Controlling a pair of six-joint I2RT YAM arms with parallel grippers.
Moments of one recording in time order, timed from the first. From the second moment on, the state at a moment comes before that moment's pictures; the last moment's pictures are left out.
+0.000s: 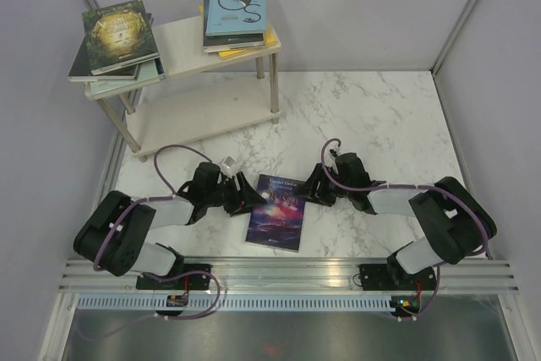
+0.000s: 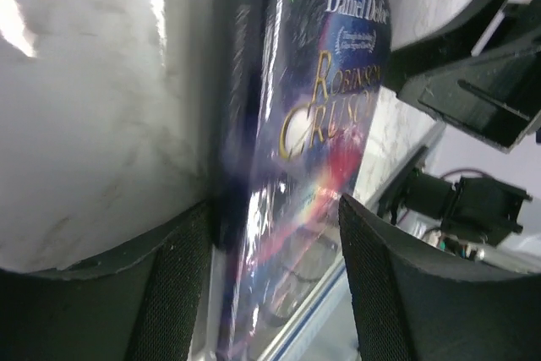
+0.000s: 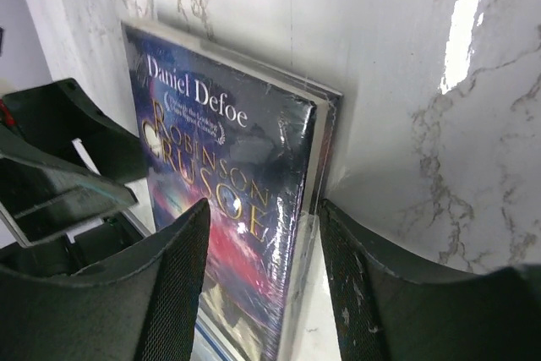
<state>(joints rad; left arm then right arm) -0.45 1.41 0.33 0.33 0.52 -0.90 0.53 1.51 0.48 0.29 -0.39 0.91</state>
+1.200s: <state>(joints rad) -0.64 1.14 0.32 0.33 0.51 -1.01 0.64 1.05 0.35 0.10 -0.29 0.94</state>
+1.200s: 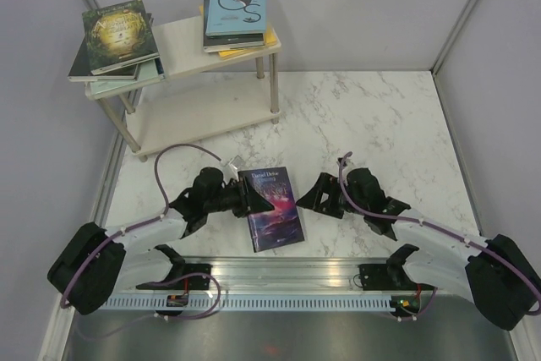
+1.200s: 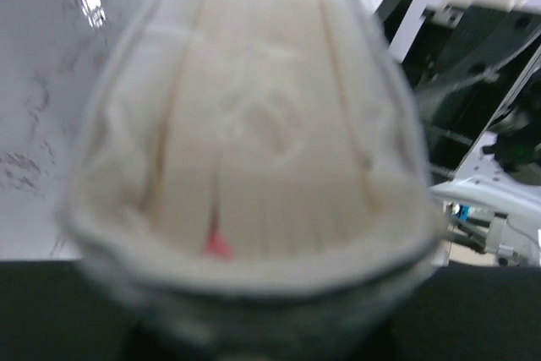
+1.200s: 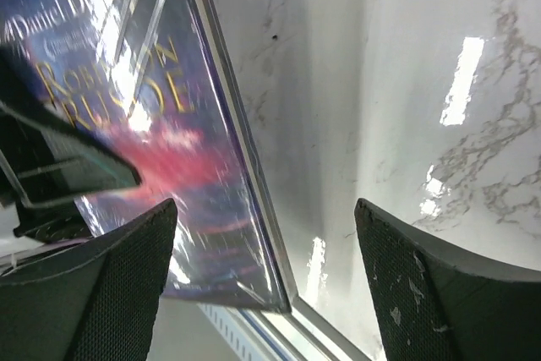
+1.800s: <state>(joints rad) -0.48 1.13 0.33 0.61 0.63 -1.26 0.64 1.06 0.24 0.49 -0.47 1.14</state>
